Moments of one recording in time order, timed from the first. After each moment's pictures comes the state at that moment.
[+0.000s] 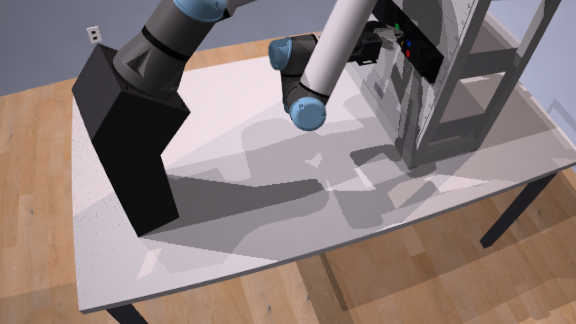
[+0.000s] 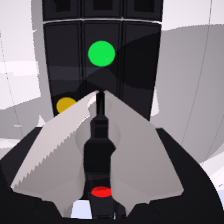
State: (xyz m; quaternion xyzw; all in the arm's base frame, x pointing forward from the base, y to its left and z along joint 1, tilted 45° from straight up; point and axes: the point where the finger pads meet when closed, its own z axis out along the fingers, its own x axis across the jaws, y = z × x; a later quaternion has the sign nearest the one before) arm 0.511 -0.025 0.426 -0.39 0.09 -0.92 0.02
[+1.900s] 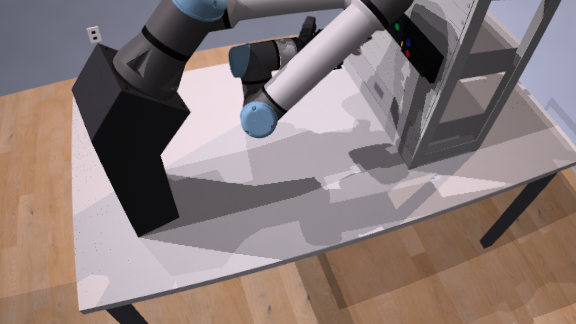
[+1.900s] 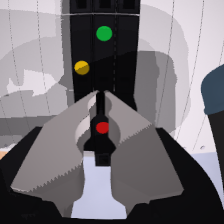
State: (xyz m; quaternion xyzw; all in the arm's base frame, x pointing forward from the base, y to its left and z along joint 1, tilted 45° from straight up) arm 0.440 -0.010 0.358 -0.39 0.09 -0.92 0.02
